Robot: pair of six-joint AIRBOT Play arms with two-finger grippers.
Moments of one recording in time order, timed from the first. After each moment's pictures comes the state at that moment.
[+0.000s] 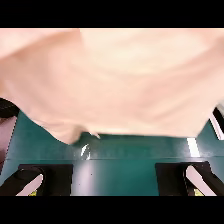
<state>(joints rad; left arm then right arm) -0.13 -0.91 2.05 1.25 -1.18 -1.51 -0.44 -0.91 2.02 -1.01 1.45 1.40</state>
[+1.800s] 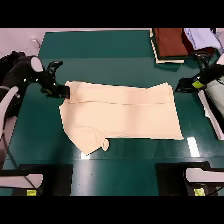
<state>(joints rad) -0.11 -1.45 1.33 1.42 -1.31 -1.54 -0.21 -1.41 1.38 -1.28 1.41 1.36</state>
